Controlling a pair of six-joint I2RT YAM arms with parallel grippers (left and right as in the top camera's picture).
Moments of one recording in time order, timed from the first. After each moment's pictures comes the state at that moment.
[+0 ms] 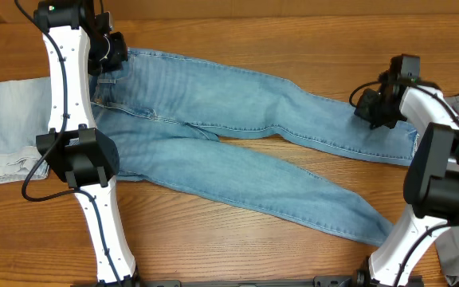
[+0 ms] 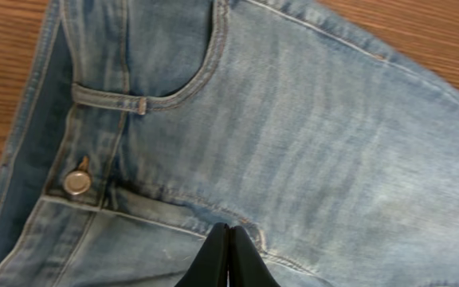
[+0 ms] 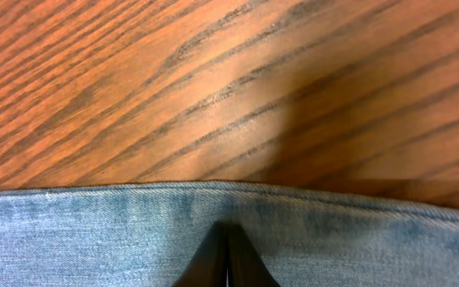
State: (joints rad) left arm 0.12 2.51 2.68 -1.50 0.15 -0.13; right arm -0.21 2.11 1.46 -0.67 -0.12 0.24
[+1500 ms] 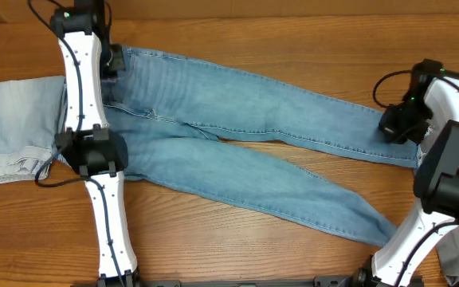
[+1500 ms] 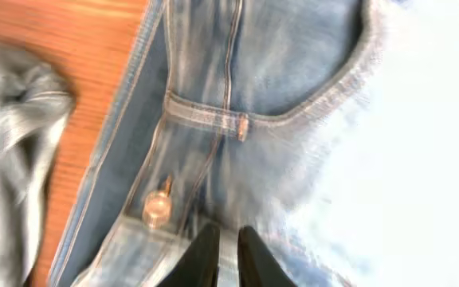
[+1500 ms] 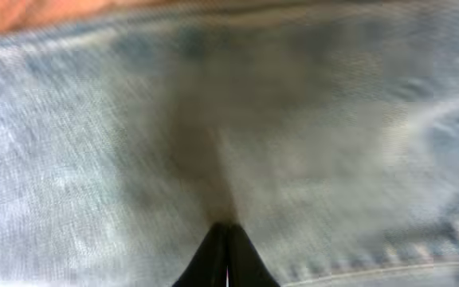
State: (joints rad) left arm 0.11 2.73 3.01 -1.66 -0.13 -0.15; right arm -0.33 2.14 1.60 -1.12 0.00 0.28
